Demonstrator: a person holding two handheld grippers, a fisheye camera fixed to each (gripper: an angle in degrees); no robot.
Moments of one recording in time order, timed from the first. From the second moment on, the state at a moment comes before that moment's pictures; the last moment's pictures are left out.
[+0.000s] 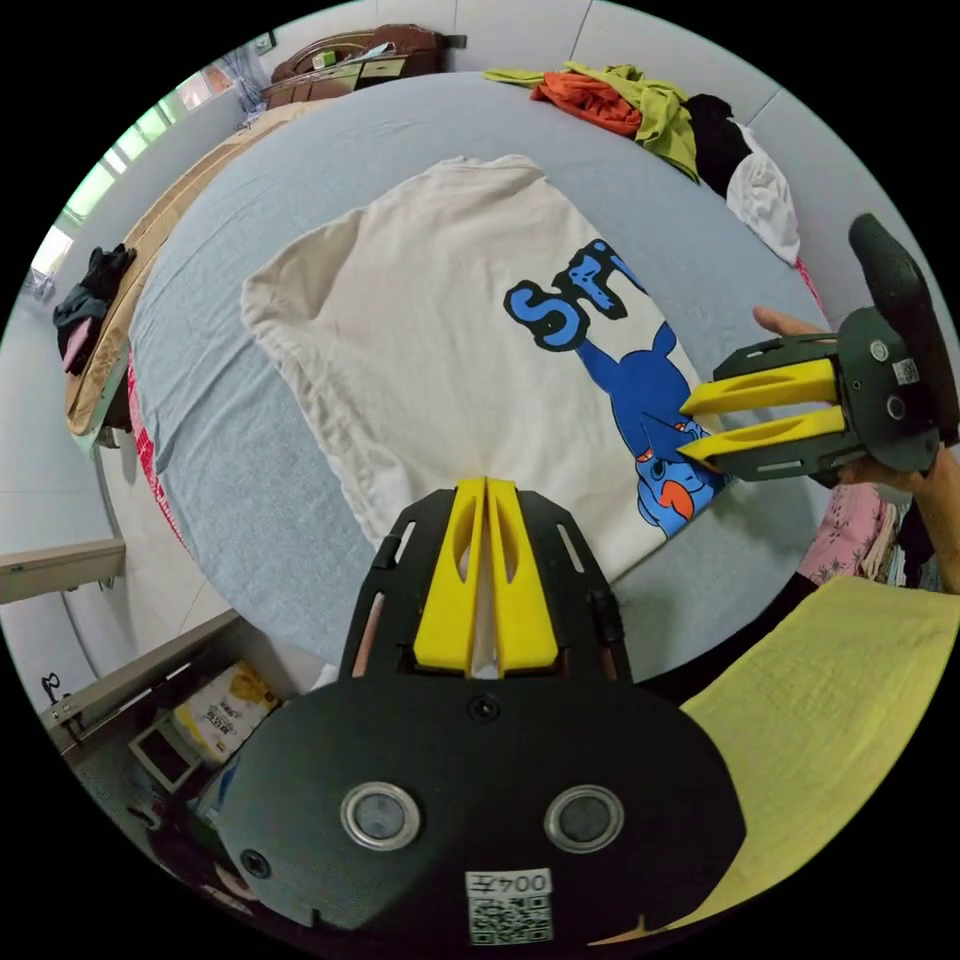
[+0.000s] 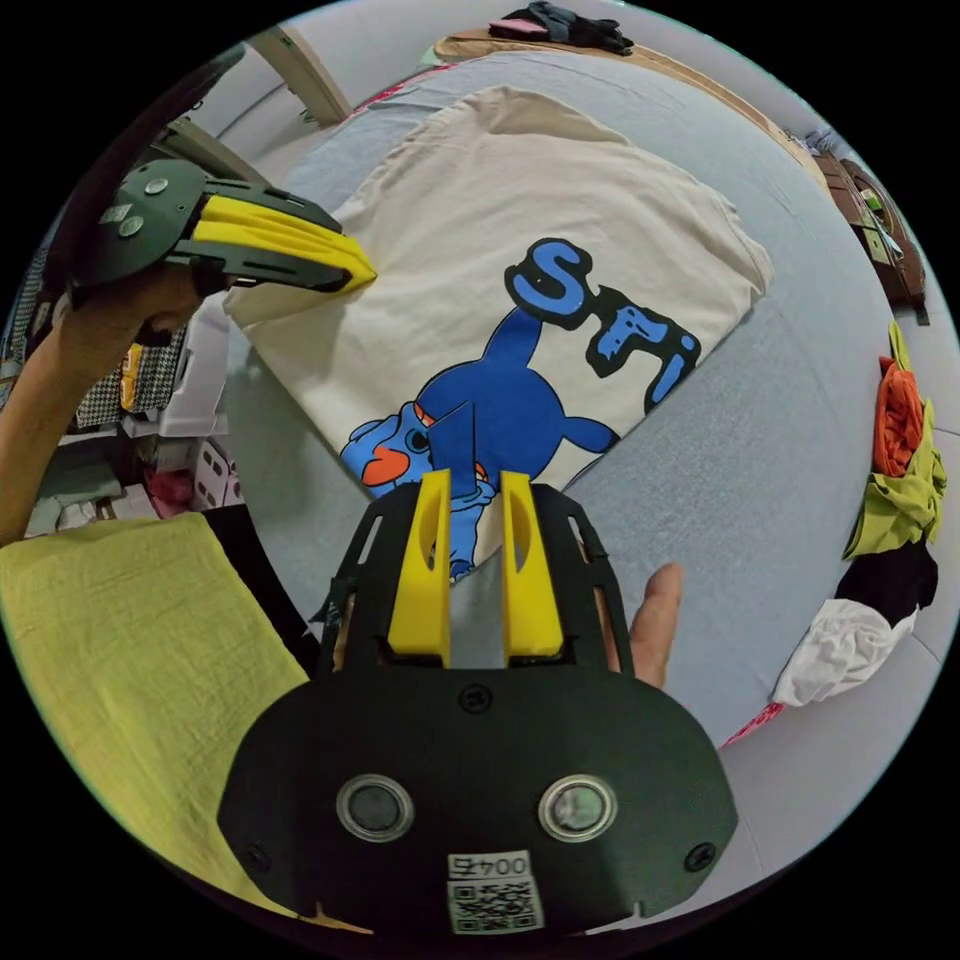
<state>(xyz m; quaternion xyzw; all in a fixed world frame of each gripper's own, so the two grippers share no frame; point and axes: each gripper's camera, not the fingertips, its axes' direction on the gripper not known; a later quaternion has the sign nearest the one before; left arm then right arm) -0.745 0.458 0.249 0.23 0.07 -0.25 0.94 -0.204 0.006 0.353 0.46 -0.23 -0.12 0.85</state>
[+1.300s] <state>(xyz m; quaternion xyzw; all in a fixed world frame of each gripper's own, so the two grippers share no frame) -0.933 0.403 0.201 0.27 0.08 -0.22 0.93 -0.097 0.018 0.345 0.38 -0.35 -0.01 0.86</state>
